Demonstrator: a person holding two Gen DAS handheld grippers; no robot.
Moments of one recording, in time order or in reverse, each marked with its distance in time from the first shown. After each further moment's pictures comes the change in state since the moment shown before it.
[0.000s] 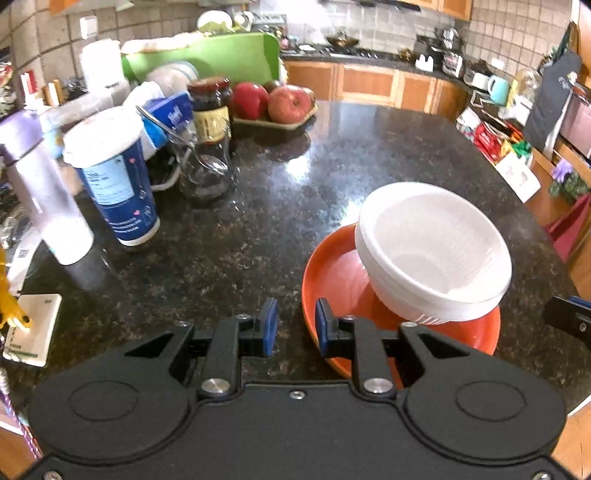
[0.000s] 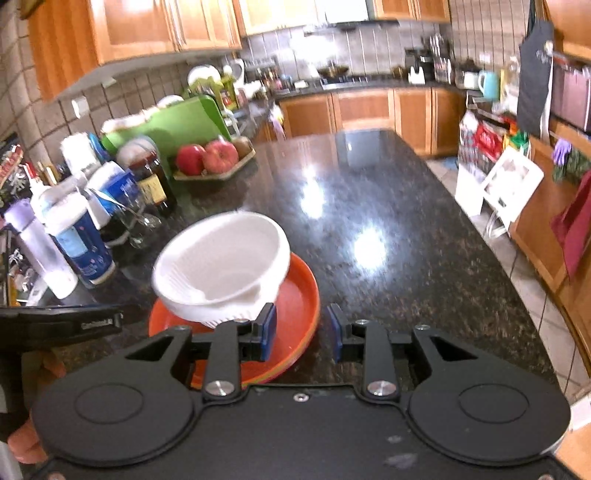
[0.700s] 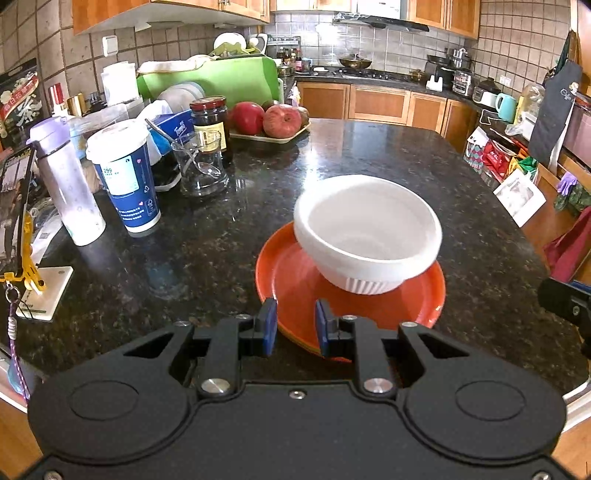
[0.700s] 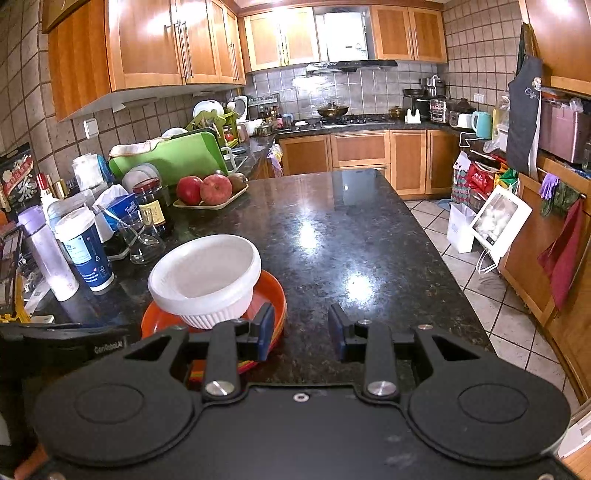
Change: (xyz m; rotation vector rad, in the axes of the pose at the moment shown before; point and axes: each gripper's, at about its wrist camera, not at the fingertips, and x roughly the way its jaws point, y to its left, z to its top) left arm -0.033 -0.049 -0.030 -0.025 -0.070 0.058; right arm -0.040 -0.026 -0.022 -0.023 -0.111 -0.014
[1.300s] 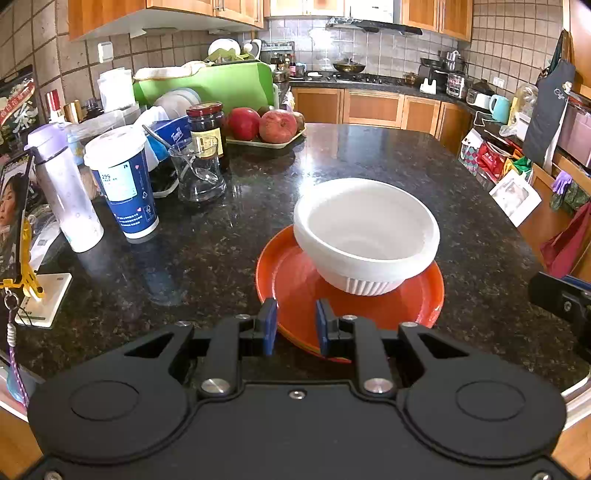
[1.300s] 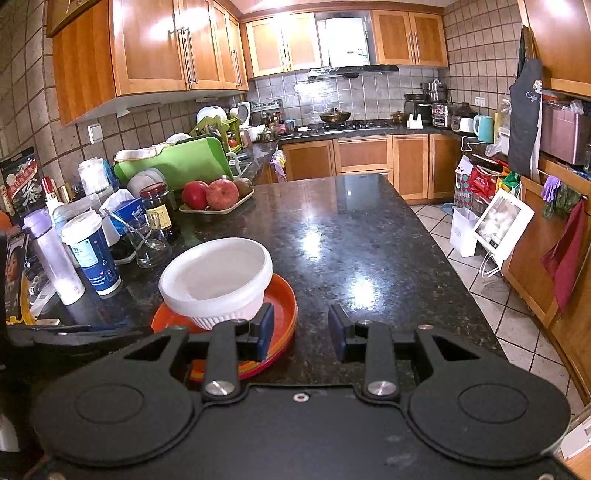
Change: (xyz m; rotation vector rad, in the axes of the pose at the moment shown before) left arm -0.003 0.001 -0.004 0.018 -0.023 -0.011; right arm -0.003 0.011 -0.004 0.001 -0.022 0.005
